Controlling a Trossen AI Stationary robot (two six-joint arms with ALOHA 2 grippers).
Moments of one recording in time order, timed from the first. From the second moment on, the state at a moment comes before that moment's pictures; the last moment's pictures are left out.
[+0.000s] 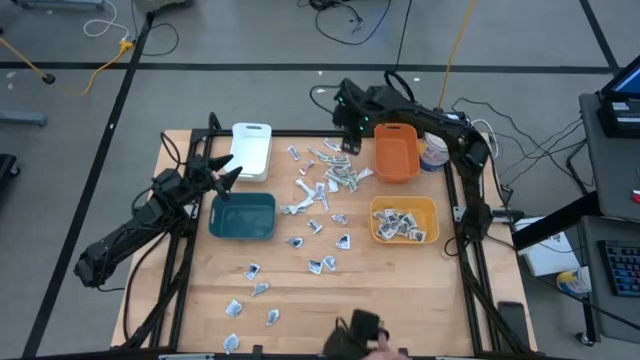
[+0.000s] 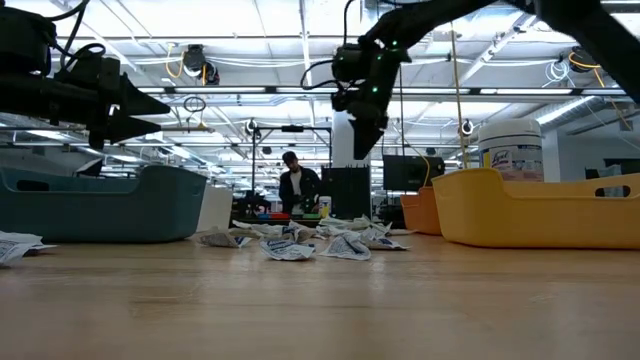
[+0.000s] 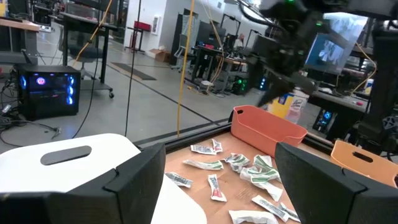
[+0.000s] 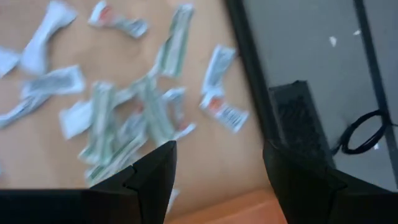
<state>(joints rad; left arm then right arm) 0.71 0.01 0.02 0.03 0.08 -0.24 -0.61 2.04 1.94 -1.05 0.02 -0.32</state>
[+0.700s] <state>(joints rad) 0.71 0.01 0.02 0.03 0.08 -0.24 -0.70 2.29 1.99 -0.93 -0.09 -0.74</state>
